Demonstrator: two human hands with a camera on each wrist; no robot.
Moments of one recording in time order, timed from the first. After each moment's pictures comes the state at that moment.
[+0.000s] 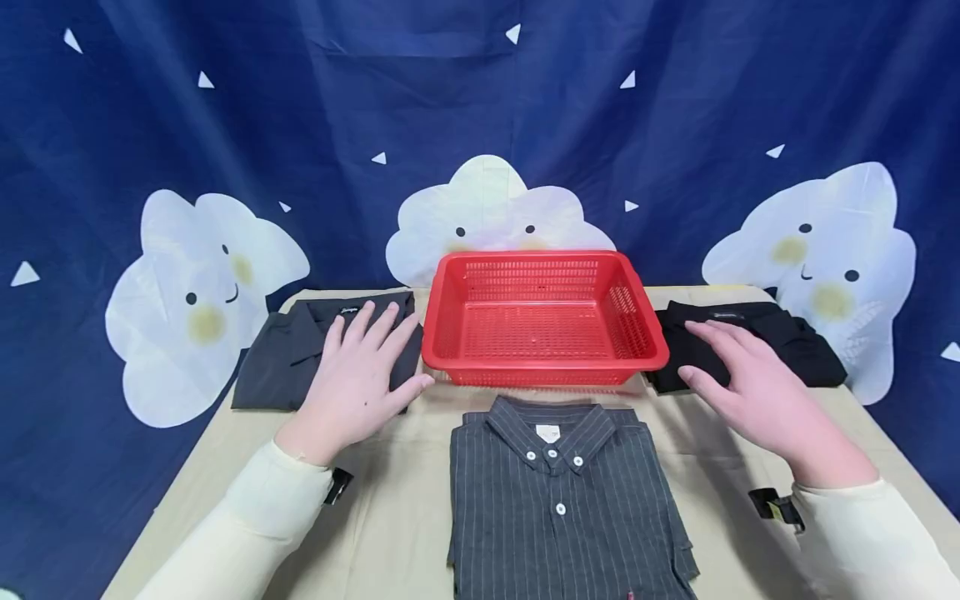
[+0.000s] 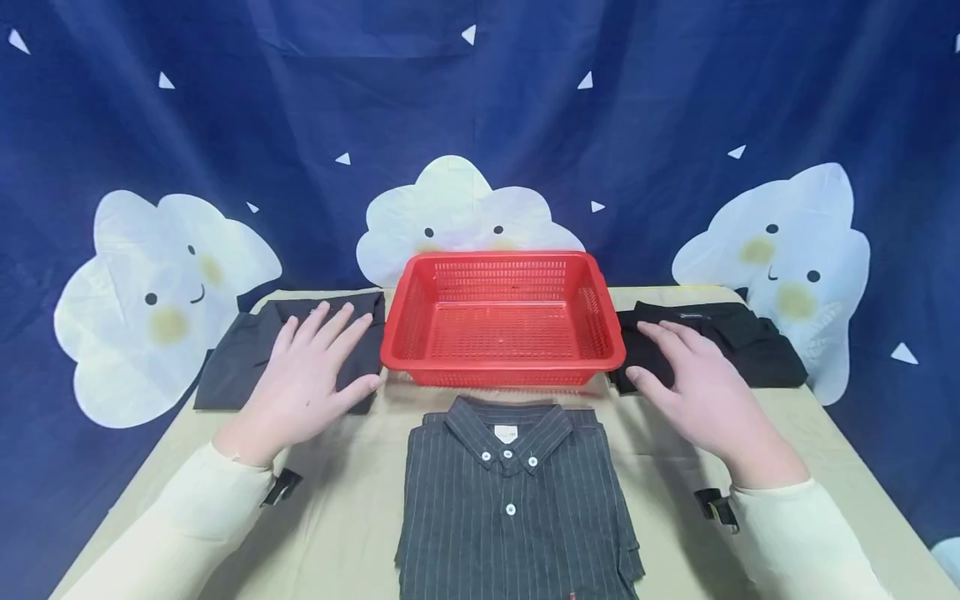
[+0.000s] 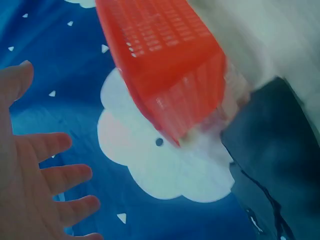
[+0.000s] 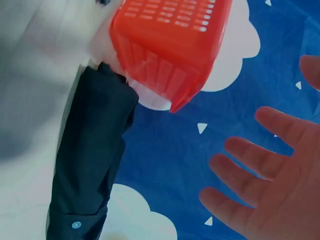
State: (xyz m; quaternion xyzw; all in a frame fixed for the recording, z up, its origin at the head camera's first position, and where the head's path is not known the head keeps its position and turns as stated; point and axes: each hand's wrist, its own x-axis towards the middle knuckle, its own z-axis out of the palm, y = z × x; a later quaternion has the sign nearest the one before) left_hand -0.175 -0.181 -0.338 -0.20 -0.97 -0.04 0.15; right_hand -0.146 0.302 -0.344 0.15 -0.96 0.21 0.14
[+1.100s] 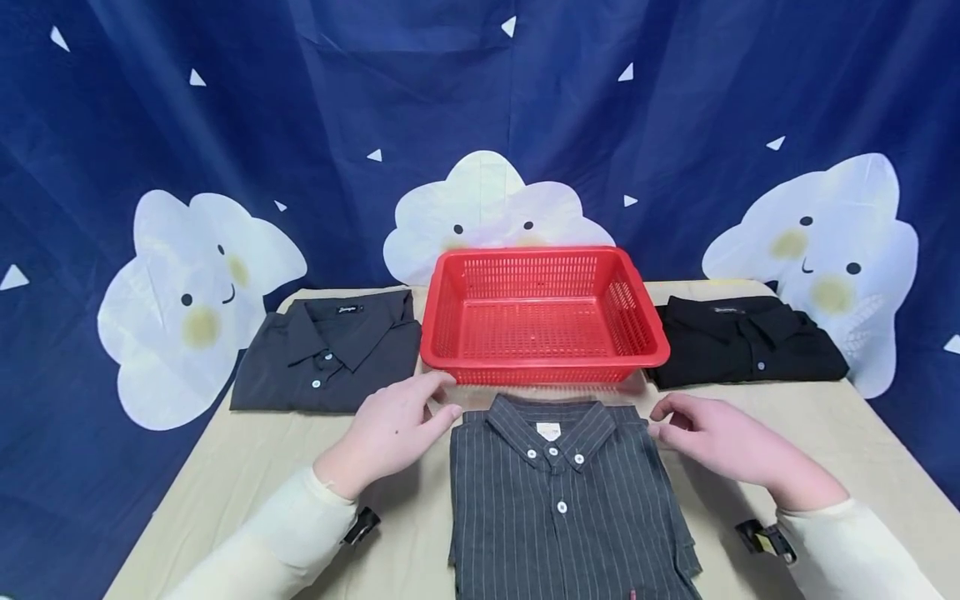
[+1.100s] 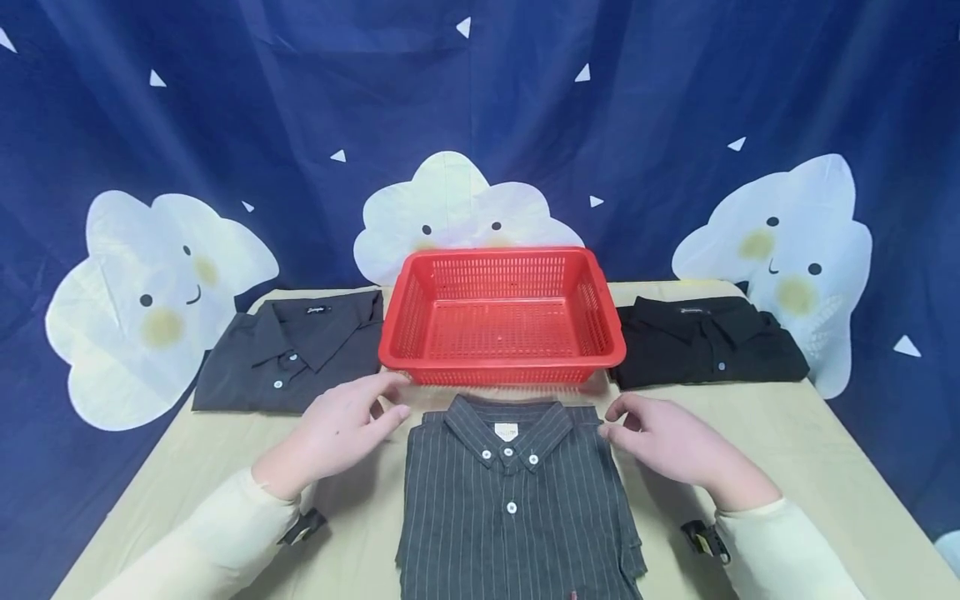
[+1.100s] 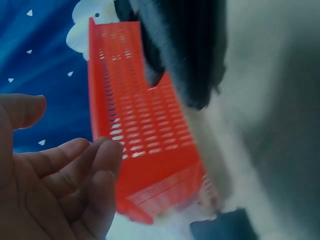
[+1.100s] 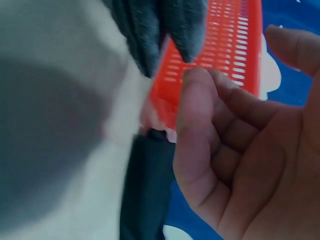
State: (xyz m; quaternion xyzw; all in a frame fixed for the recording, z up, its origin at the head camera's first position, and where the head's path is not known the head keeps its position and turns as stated) left_hand -0.148 -0.142 -0.367 -0.22 -0.95 -0.23 0.03; right_hand -0.129 0.277 -0.383 0.17 -0.94 0.29 -0.07
